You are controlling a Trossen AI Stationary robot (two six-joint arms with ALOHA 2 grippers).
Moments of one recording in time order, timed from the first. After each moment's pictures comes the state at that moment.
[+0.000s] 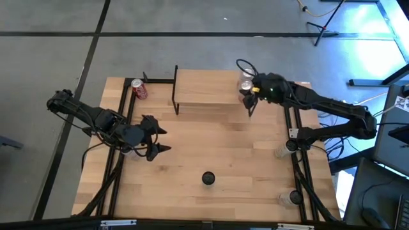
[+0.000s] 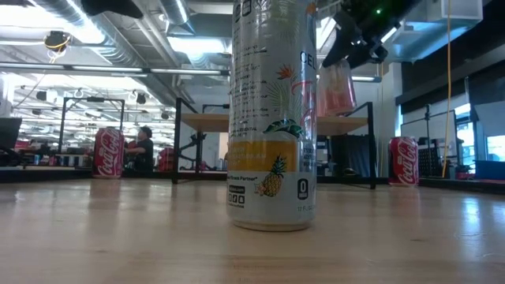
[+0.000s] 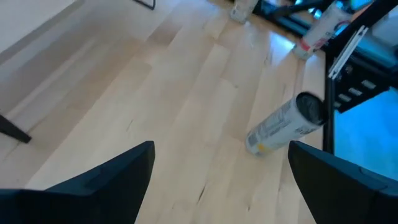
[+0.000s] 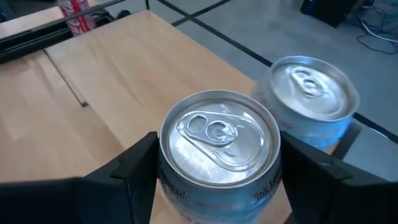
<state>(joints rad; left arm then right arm) -0.41 1.02 1.06 -0.76 -0.42 -0.76 -0.36 1.12 1.05 -0.51 0.33 0.18</state>
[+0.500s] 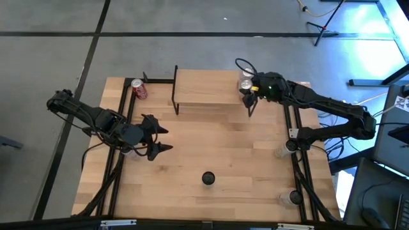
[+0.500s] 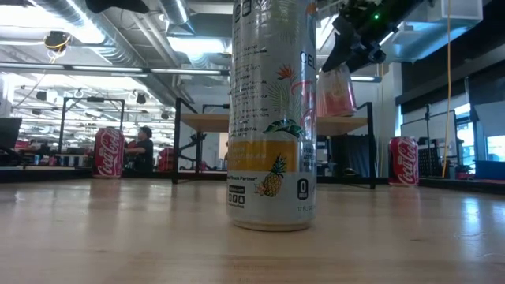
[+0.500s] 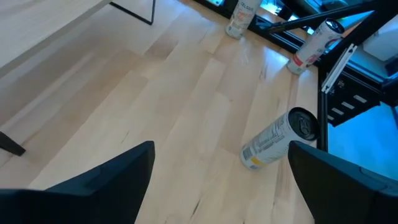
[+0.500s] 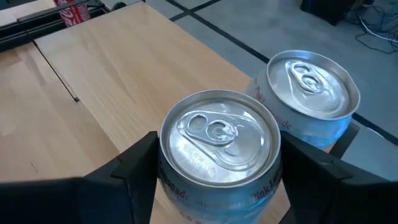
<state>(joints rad) -0.41 1.02 1.06 -0.72 -0.44 -0.75 -0.40 1.14 1.05 -0.51 0.30 0.15</state>
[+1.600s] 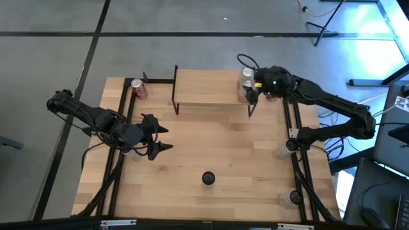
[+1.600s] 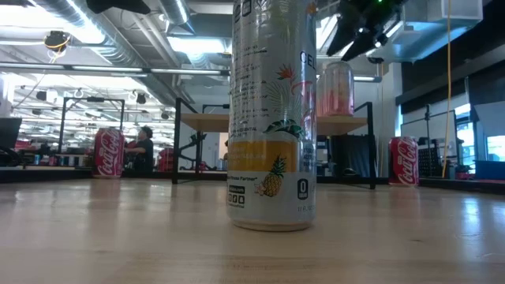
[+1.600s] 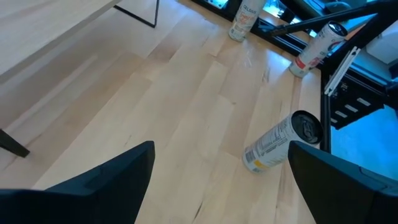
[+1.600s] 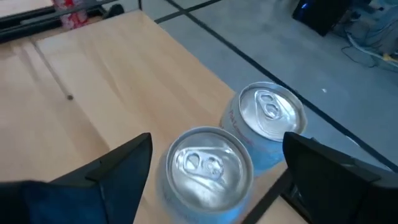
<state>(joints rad) -0.41 1.02 1.06 -0.72 -0.46 -0.75 -0.40 1.14 1.21 -0.67 0.33 0.07</state>
